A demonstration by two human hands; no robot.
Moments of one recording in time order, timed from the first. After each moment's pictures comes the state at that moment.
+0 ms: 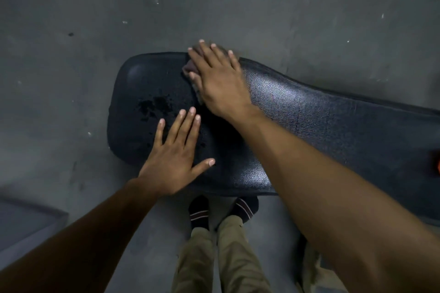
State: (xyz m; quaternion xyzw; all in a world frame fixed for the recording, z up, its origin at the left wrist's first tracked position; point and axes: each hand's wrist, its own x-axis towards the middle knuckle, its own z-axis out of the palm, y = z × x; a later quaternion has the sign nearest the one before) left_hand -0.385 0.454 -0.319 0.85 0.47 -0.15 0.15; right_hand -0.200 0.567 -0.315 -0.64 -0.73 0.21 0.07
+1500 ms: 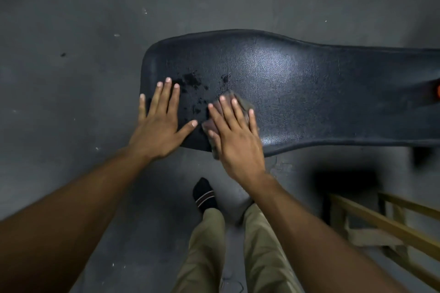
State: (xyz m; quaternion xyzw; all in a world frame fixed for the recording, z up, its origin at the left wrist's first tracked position) left_hand -0.490 0.493 -0.307 0.83 0.50 -0.12 0.20; right_hand -0.307 0.375 -0.311 -0.74 -0.63 0.20 0.07
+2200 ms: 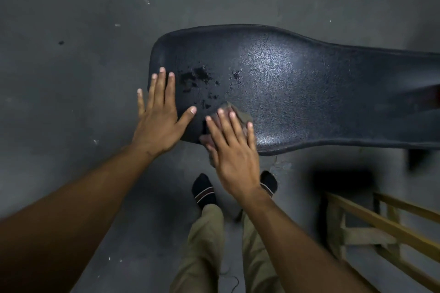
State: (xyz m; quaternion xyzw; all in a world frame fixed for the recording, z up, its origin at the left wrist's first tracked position) left_hand -0.504 0.496 -0.310 0.80 0.55 -0.04 0.24; right_hand -0.348 0.351 -0.319 -0.75 -0.64 0.16 0.08
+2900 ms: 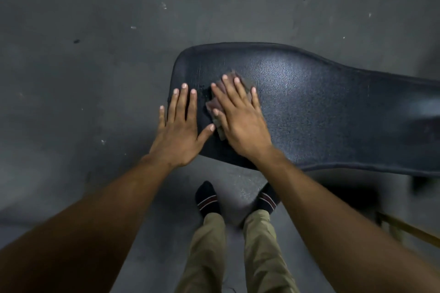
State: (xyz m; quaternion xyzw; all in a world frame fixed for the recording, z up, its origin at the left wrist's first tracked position) left_hand -0.505 0.502 -0.310 0.79 0.54 -0.12 0.28; right_hand -0.322 0.471 -0.307 -0.69 -0.69 0.22 0.07
